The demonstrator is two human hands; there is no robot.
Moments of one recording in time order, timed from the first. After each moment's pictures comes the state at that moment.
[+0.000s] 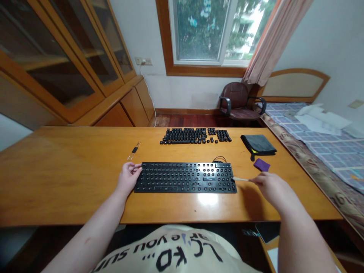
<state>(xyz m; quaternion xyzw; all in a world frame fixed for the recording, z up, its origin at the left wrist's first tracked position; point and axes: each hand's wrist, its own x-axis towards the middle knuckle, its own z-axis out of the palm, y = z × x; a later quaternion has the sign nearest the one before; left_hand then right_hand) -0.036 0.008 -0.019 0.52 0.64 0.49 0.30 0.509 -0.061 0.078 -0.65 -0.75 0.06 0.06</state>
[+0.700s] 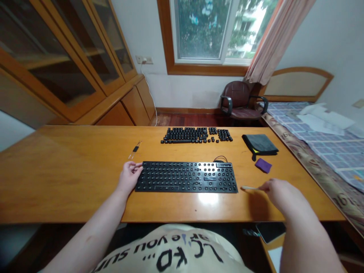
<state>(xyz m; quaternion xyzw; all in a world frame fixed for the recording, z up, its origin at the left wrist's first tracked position) -0.033 0.007 -0.013 0.51 0.63 0.49 0.32 0.514 -0.074 0.090 -0.72 -0.69 0.04 -0.03</state>
